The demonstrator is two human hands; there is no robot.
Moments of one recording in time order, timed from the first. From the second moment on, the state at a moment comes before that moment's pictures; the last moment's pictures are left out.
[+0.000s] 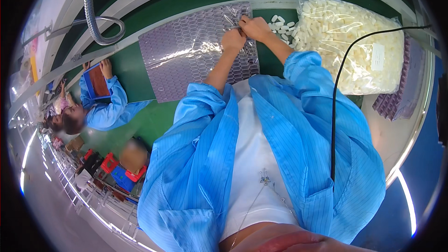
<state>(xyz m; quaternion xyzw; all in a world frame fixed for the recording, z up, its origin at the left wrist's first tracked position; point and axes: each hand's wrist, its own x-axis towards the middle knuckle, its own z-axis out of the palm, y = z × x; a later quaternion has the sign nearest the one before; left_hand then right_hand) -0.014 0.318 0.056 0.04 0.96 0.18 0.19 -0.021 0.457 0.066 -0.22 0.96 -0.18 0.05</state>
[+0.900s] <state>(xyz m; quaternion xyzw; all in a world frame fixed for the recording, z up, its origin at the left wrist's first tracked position) -0.025 0.276 0.072 0.46 0.87 0.20 0.02 -0.040 0.440 0.060 -0.15 0.95 -0.24 0.08</state>
